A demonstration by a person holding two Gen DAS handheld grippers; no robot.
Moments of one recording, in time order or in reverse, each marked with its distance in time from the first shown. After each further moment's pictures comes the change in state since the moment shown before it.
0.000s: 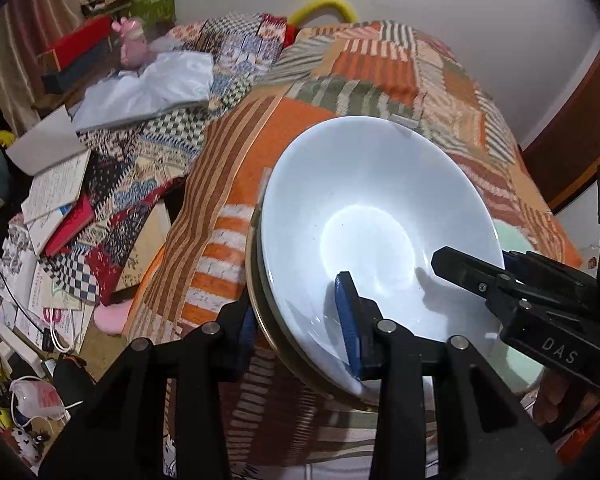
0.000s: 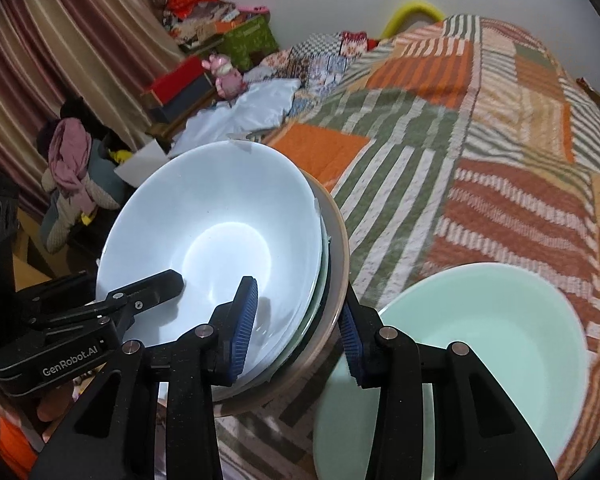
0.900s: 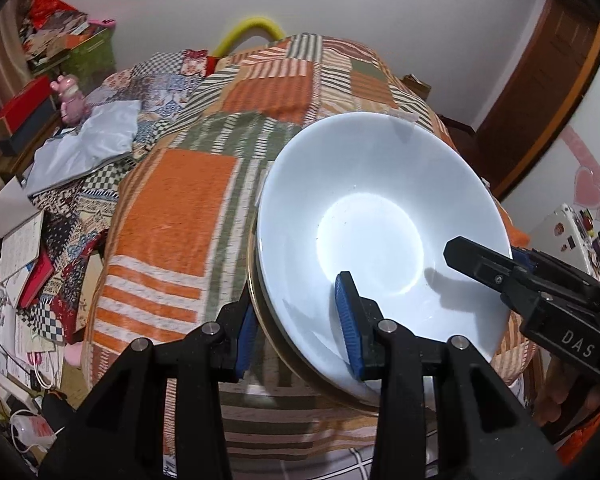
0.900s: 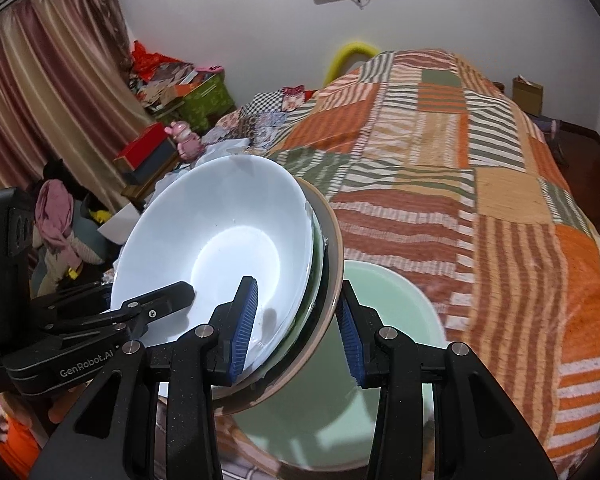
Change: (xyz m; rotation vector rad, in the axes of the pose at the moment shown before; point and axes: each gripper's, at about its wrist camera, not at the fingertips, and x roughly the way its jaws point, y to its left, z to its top) left arm -0.028 -0.121 0.005 0.175 -0.054 -0.110; right arm -0.099 -0.067 -0.025 0.118 -0.177 -0.100
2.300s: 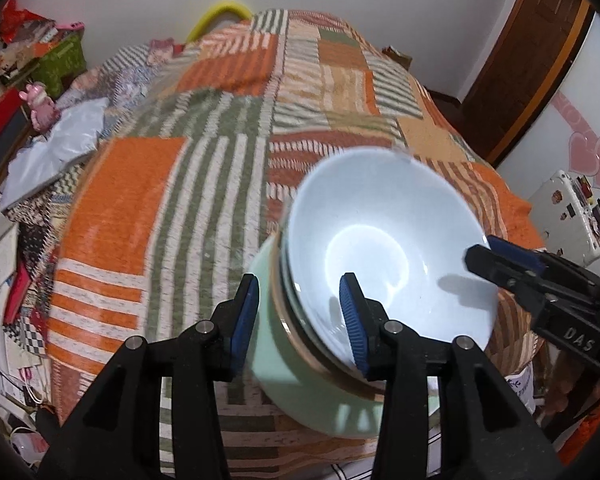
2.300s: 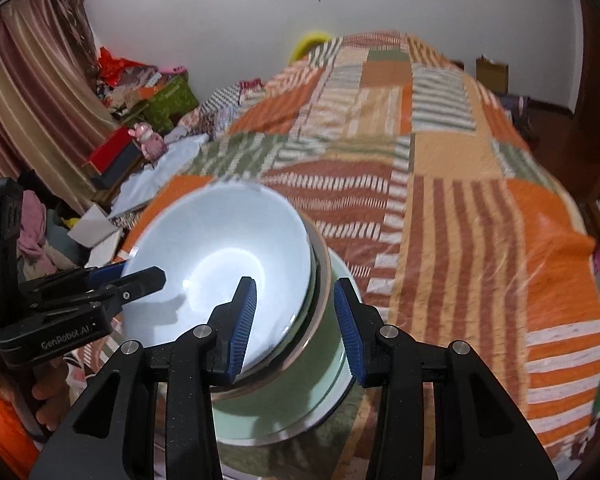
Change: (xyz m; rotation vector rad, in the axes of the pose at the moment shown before) left arm 0.044 -0.031 -0.008 0.080 0.048 -0.023; right arm -0.022 -0.046 -0.031 0.065 -0.001 -0.085
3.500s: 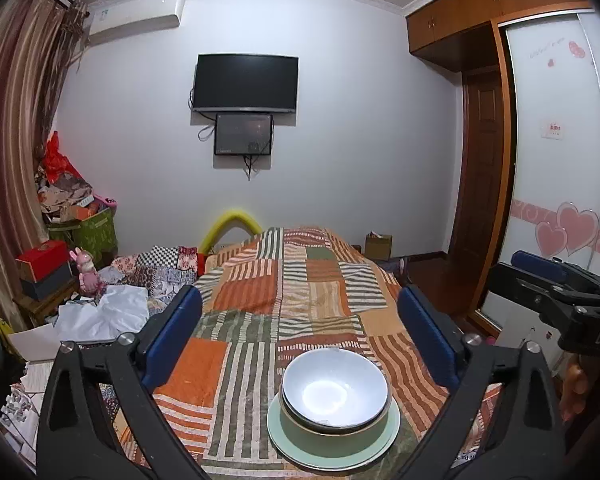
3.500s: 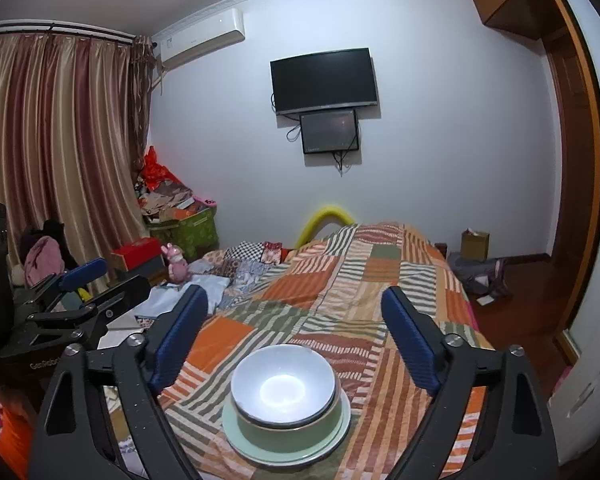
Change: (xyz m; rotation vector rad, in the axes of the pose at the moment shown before) left arm -0.231 -0.037 -0.038 0.115 -0.753 0.038; right arm -0.170 0.080 -0.003 -0.202 -0.583 -0.057
